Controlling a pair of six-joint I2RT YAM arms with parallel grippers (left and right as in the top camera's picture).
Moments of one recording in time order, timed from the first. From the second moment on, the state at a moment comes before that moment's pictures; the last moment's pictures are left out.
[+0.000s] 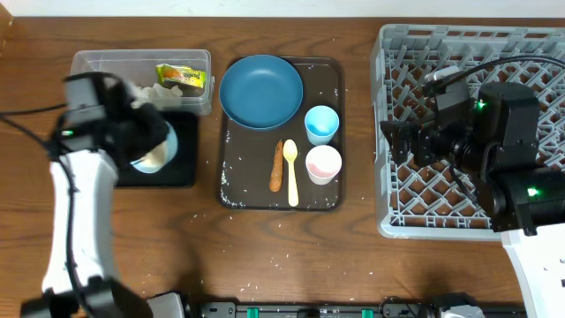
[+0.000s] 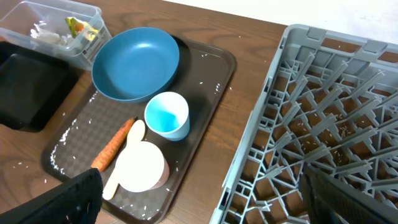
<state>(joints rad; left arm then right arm) 0.27 1.45 1.21 -0.83 0.41 -0.38 0.15 1.14 1.25 -0.80 -0.28 -0.06</state>
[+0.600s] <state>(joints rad) 0.61 1.82 1.21 -0.66 1.20 -0.32 0.15 1.14 1.25 -0.79 -0.28 -0.06</state>
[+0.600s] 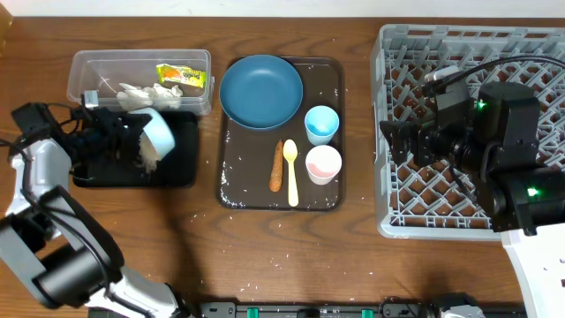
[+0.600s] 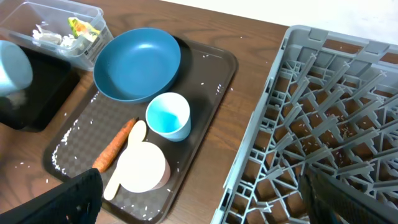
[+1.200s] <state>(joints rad) 0.72 1.86 1.21 -0.48 1.47 -0.59 0.15 1.14 1.25 -0.78 -0.30 -0.06</state>
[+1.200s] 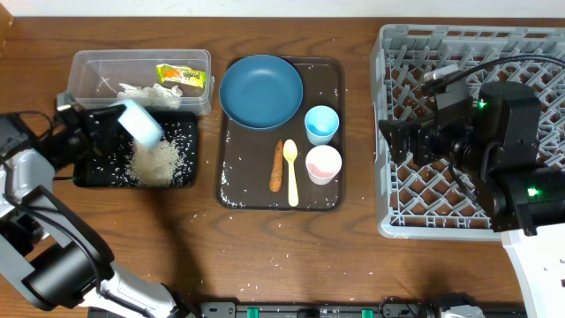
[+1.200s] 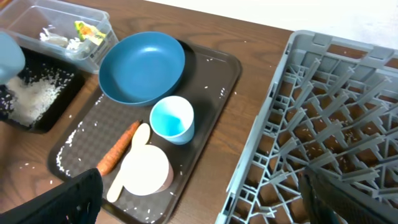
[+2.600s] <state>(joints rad) 0.11 1.58 1.22 -0.83 0.89 -0.45 0.15 1.14 1.25 -0.80 -0.32 -0.06</state>
